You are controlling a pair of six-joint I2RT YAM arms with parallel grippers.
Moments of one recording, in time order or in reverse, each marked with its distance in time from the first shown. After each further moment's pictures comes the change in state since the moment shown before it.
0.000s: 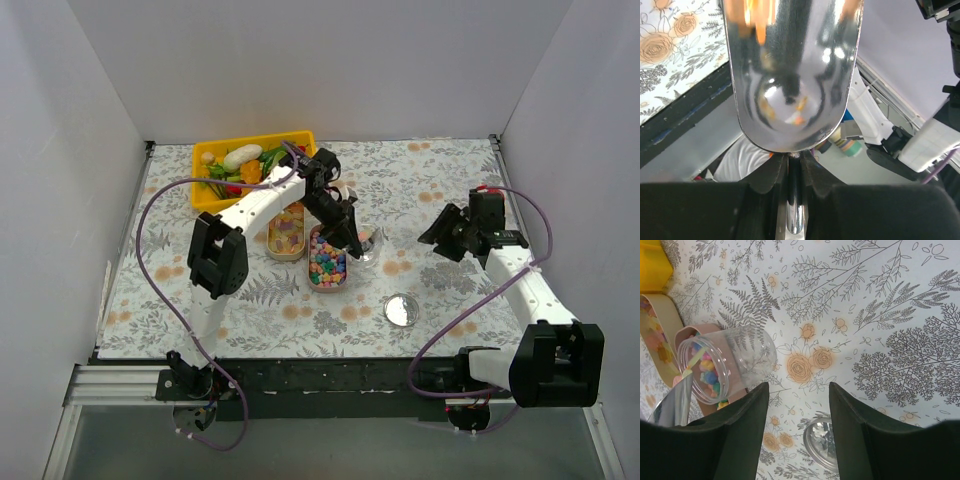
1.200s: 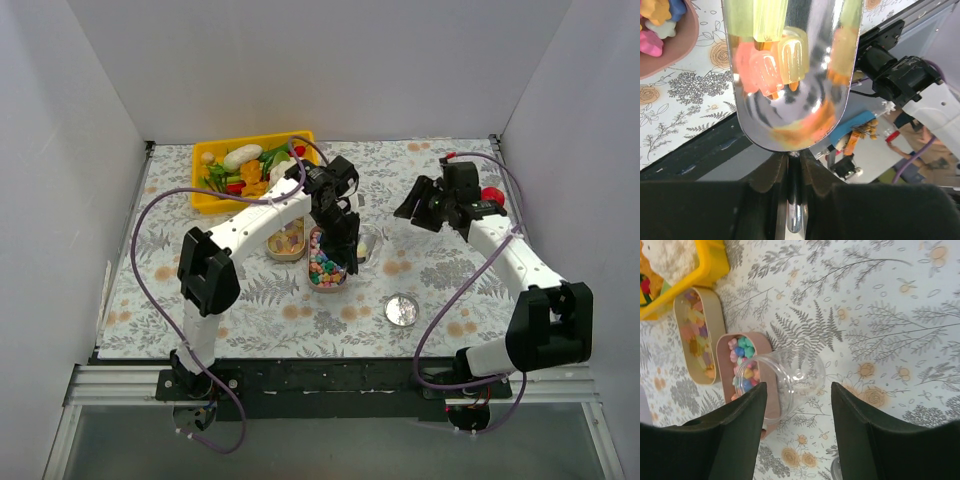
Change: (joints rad) left arm -0.151 -0.164 -0.077 -0.001 -0.411 0.053; right arm 0.169 0.211 0.236 0.056 -0.016 -0.045
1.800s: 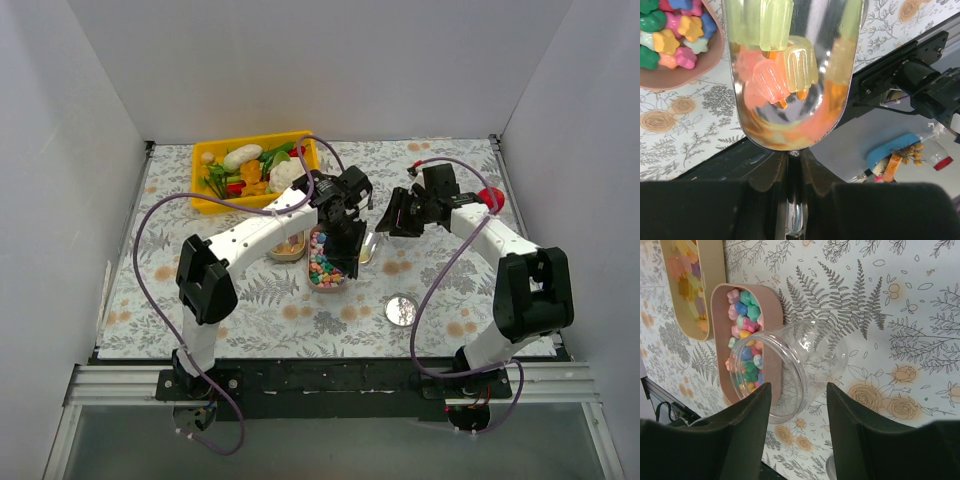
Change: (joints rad) left arm -0.081 -0.056 -0.047 0.047 -0.215 0.039; right arm 0.032 0.156 0.042 -0.024 -0.201 -0.129
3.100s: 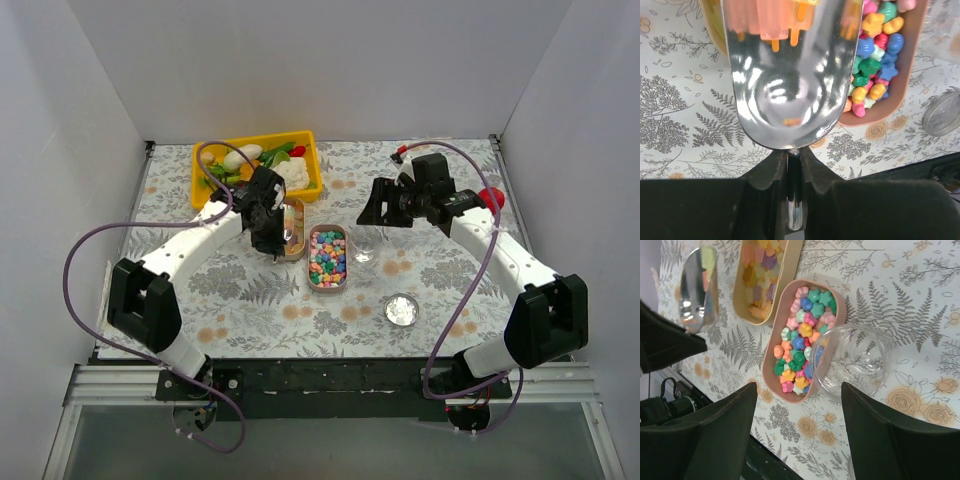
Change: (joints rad) left arm 0.369 -0.353 -0.574 0.316 -0.240 0.086; right arm 0.142 -0.130 0.079 -0.044 0.005 -0.038
